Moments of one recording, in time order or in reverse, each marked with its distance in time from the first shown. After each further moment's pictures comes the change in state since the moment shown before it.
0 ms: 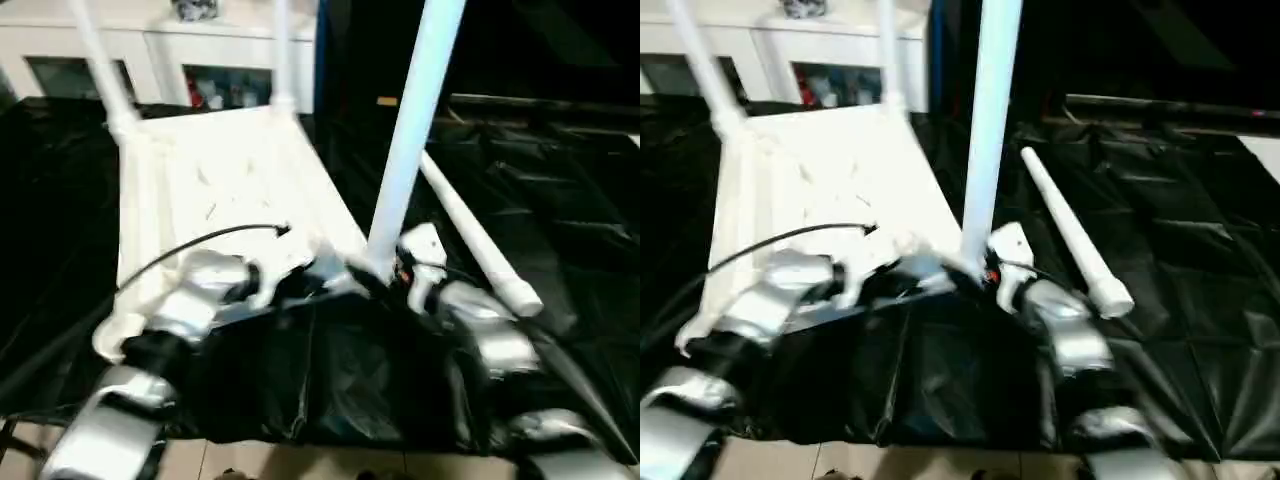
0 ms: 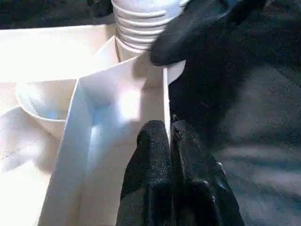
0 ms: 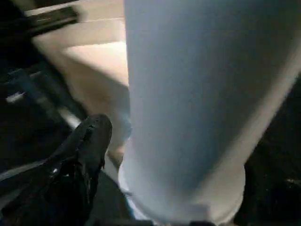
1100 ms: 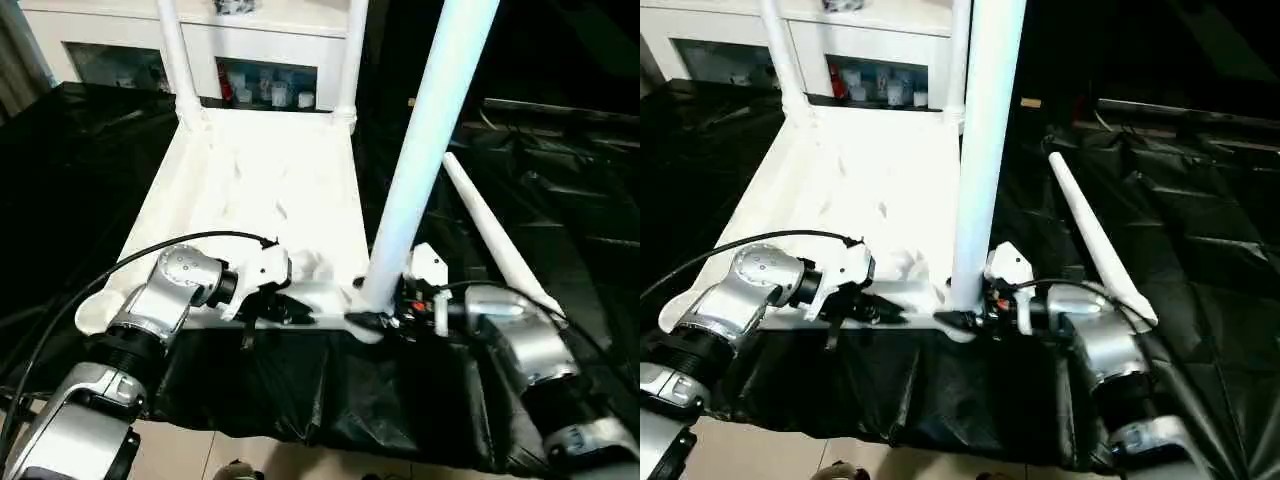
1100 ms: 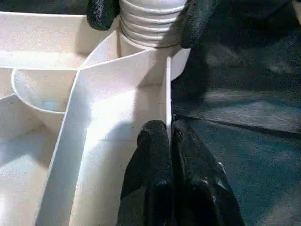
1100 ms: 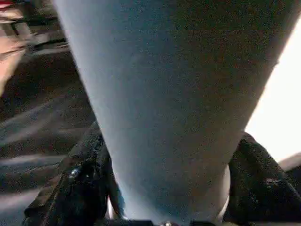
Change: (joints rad) left arm -0.028 0.055 -0.025 0.047 -0.031 -0.043 -0.124; right arm 0.033 -0.052 0.039 -0.129 0.025 0.111 0.111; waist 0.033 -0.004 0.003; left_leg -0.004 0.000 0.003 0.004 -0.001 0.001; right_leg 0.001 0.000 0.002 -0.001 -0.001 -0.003
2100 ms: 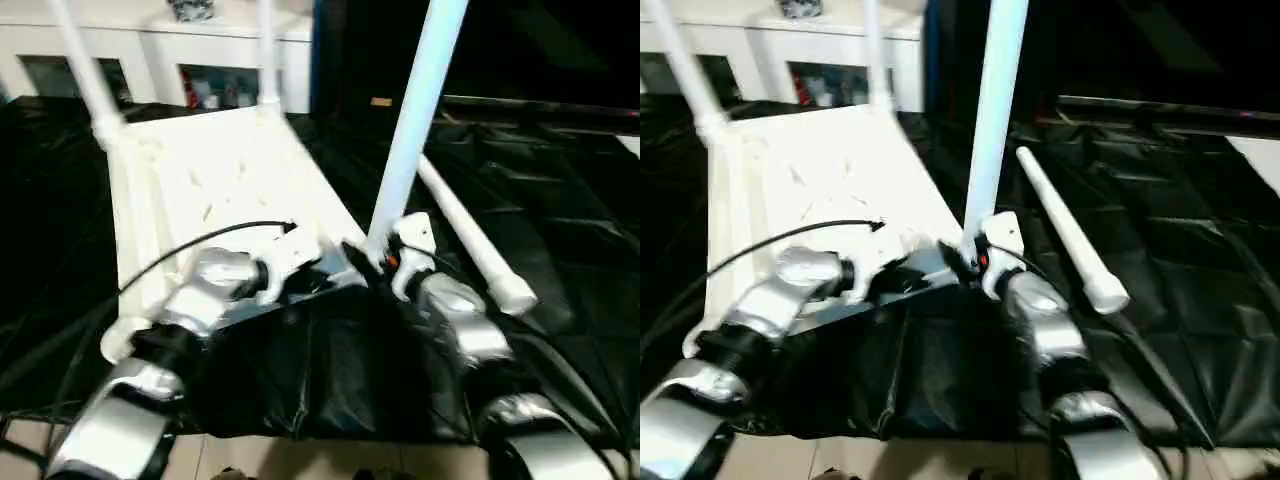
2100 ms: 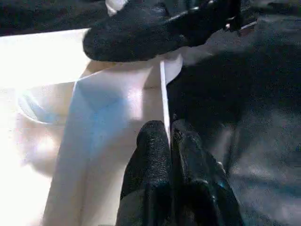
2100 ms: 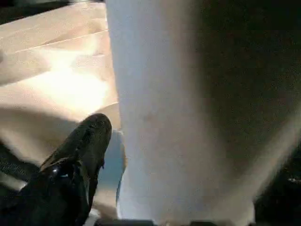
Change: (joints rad) left arm -0.017 -0.103 0.016 0.007 0.045 0.080 0.245; right arm -0.110 0.181 -0.114 0.263 -0.054 -0.159 -0.421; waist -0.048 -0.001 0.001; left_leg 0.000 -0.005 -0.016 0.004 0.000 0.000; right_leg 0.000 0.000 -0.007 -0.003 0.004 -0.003
